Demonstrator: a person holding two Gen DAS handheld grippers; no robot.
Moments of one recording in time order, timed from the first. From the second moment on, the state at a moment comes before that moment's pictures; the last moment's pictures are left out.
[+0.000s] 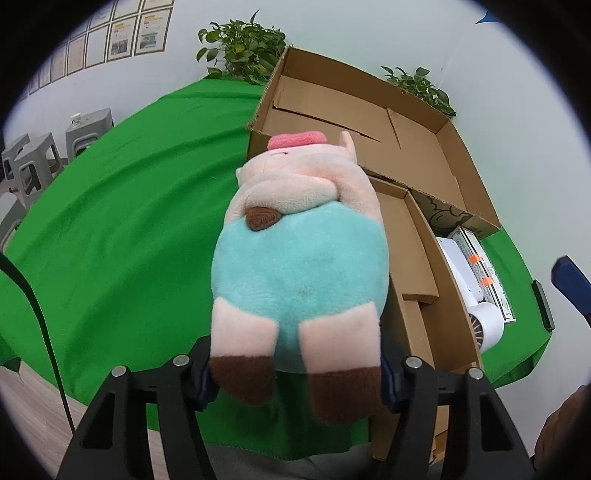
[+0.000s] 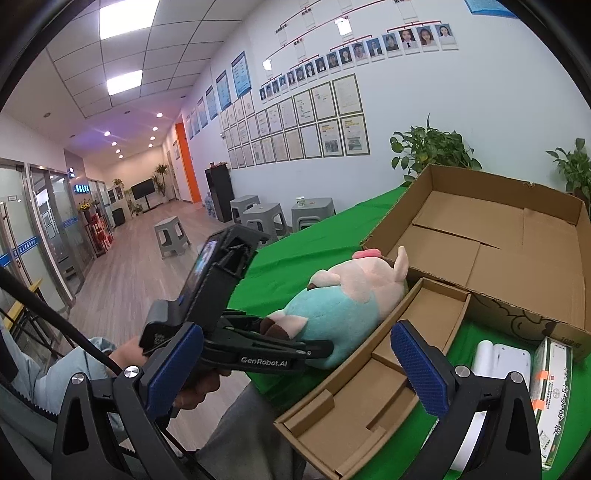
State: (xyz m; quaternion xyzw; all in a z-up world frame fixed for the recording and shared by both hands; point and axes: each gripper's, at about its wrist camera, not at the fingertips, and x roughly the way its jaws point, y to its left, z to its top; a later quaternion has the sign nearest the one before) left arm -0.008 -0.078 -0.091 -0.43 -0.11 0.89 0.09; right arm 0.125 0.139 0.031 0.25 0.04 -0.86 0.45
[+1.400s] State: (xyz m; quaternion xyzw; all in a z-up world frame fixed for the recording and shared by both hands) left arm 0.027 -0.101 -0.088 -0.42 -0.08 0.90 0.09; right arm -0.039 0.019 -0.059 0.51 -0.01 -0.76 0.40
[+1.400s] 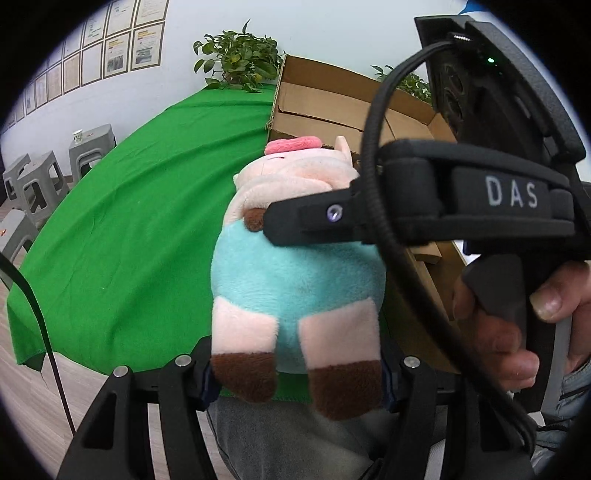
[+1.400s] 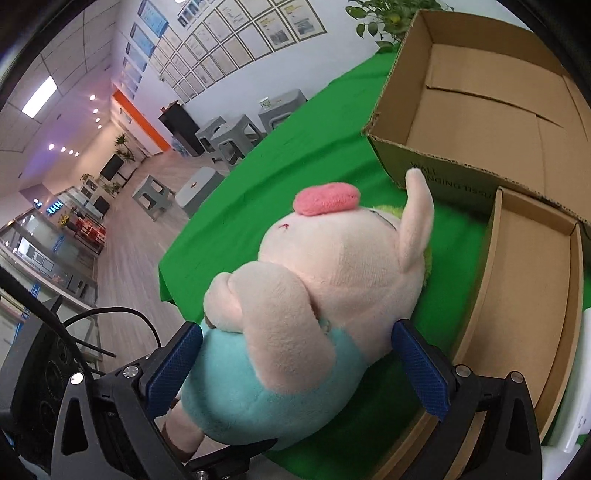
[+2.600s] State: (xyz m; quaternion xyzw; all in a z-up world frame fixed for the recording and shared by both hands) left arm -0.053 -0.012 0.030 -0.25 0.05 0.96 0.11; right arm -0.116 0.102 0.079 0.33 -0.07 -0.85 0.41
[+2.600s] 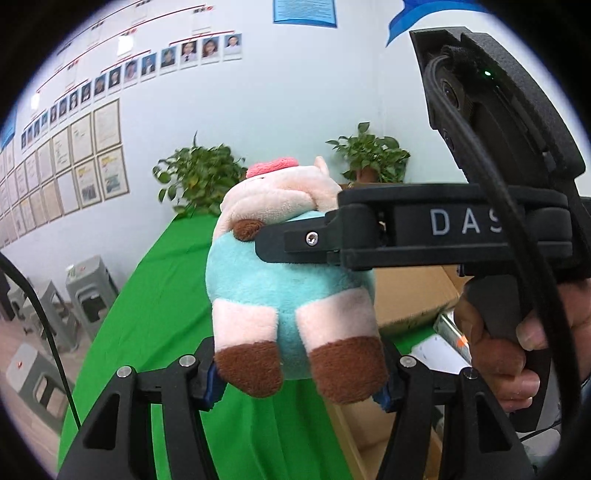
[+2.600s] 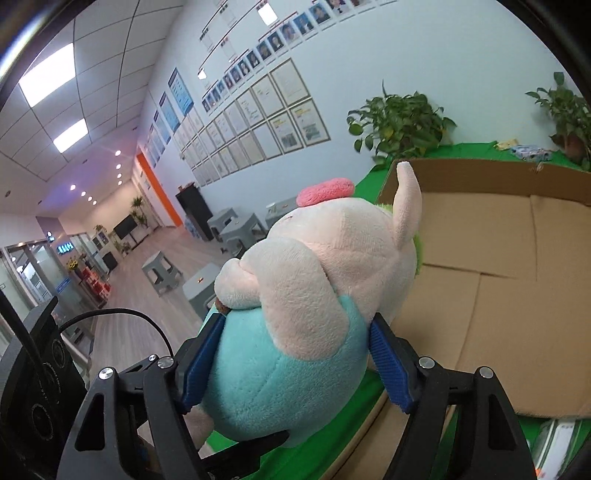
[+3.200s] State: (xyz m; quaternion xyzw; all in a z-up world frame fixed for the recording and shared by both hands) left arm -0.103 -0.022 0.014 -0.25 0.06 0.96 0.11; right arm -0.235 0.124 0.074 0.32 -0.09 -0.85 0.41
